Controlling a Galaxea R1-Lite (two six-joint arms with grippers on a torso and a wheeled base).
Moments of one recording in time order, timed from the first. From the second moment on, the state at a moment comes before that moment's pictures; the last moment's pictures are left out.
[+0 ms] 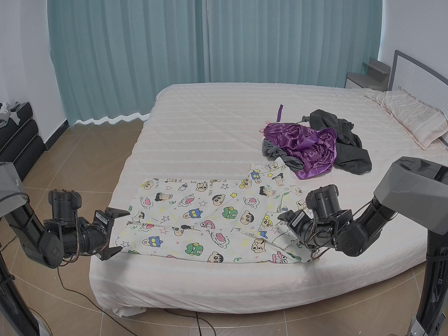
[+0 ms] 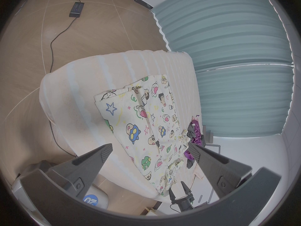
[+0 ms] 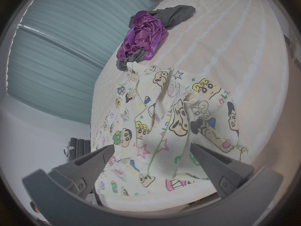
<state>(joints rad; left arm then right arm) 0.02 1.97 -0.46 -0.86 -0.35 -1.22 0.45 2.26 -0.89 -0.66 -0.11 1.11</state>
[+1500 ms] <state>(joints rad) 0.01 1.99 -0.45 -0.86 -0.34 -1.21 0.46 2.14 -0.86 -0.47 -0.19 1.08</state>
